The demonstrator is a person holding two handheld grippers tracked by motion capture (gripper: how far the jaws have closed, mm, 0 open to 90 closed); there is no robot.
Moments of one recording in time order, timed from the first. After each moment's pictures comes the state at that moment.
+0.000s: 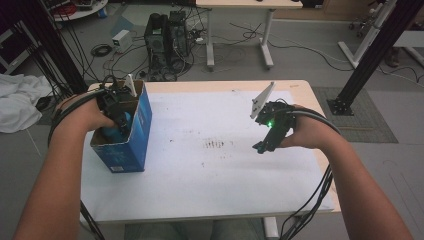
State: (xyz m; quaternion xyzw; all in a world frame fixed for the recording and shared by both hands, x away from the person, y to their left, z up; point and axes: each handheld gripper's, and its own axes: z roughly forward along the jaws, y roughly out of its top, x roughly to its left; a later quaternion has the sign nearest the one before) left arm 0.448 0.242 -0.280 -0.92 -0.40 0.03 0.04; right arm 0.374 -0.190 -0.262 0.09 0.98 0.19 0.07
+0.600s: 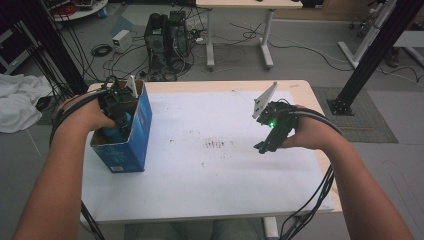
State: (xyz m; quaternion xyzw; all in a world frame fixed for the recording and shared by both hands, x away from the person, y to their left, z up) left arm 0.448 0.238 -0.281 -0.92 -0.39 0.02 0.05; right arm 0.372 -0.194 -0.261 0.09 0.97 0.19 0.08
